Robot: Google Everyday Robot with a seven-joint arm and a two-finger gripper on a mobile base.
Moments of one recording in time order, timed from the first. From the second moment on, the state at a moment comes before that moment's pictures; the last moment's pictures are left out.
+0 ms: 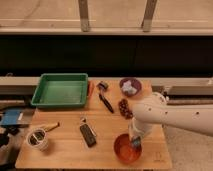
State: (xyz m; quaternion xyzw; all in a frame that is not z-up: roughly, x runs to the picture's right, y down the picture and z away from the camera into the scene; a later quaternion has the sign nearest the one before) arm 0.161 0.238 0.708 -0.26 0.23 0.66 0.66
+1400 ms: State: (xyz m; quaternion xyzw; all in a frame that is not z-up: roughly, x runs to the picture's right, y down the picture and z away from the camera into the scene) arm 0.149 0.275 0.663 -0.26 0.24 0.67 0.65
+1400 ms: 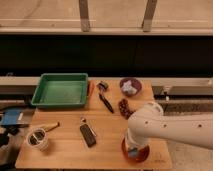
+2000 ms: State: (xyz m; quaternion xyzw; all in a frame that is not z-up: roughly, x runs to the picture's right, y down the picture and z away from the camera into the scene) arm 0.183 0.247 0.679 -0.23 0.27 0.69 0.64
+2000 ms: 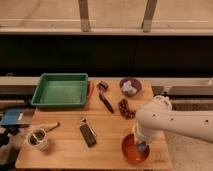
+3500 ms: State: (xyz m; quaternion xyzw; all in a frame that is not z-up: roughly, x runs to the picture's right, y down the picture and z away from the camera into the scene) arm 0.163 0.286 0.657 -0.24 0.25 0.70 0.62
